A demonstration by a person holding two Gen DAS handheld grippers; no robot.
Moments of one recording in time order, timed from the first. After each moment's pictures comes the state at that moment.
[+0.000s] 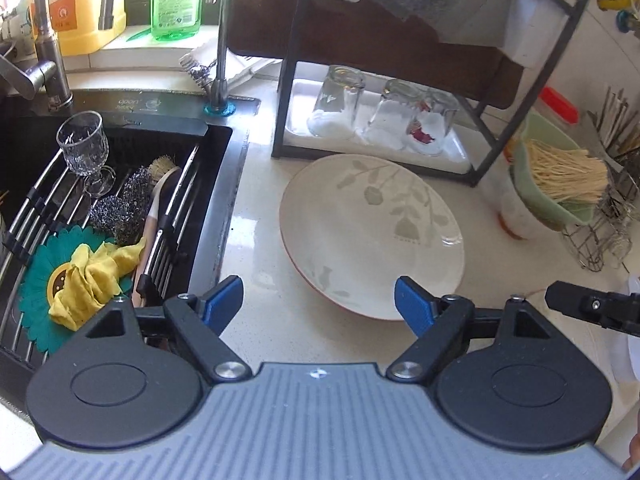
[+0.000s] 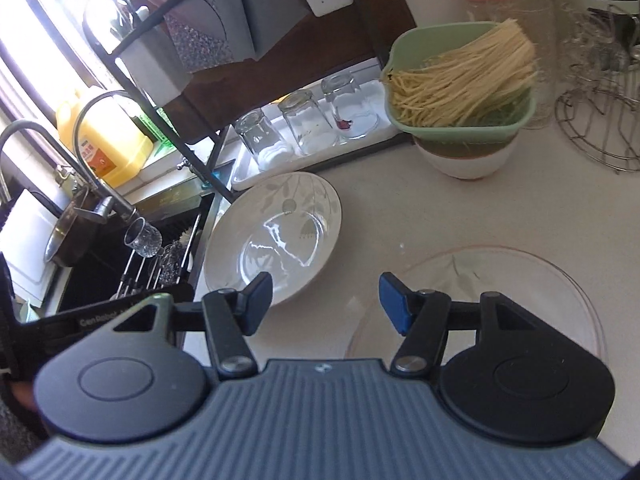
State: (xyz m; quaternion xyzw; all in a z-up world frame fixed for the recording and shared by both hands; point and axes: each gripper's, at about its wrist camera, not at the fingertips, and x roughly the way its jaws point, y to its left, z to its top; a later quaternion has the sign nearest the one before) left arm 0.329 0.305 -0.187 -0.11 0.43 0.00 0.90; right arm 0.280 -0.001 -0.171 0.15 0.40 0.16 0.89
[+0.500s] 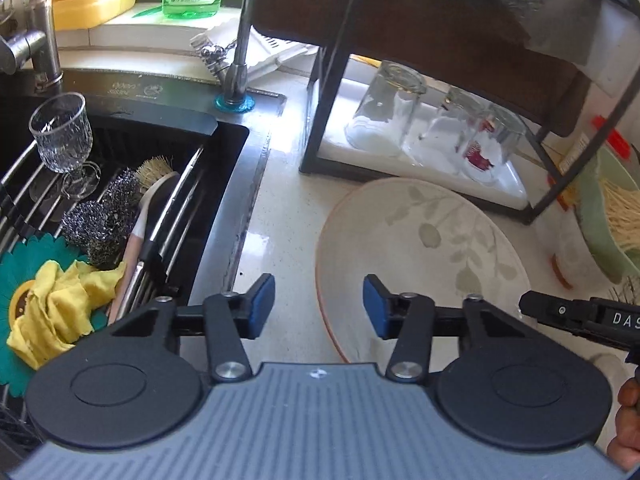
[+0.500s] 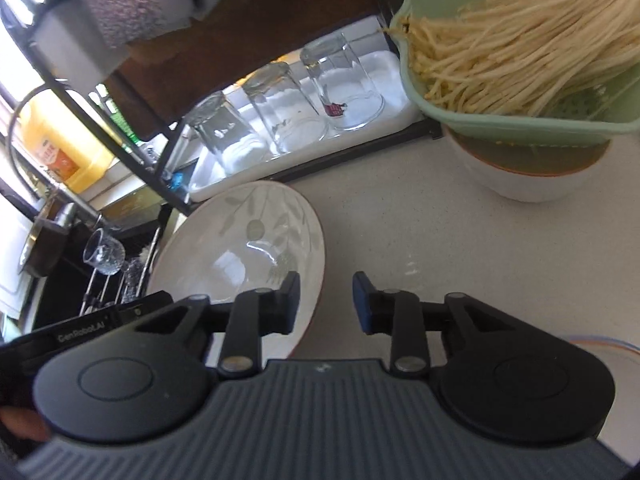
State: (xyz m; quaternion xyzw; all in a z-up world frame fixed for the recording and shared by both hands) left arm 0.398 0.331 -0.246 -0.15 0.42 0.03 0.90; right arm 0.376 0.027 -0.232 0.15 0.42 0.16 0.88
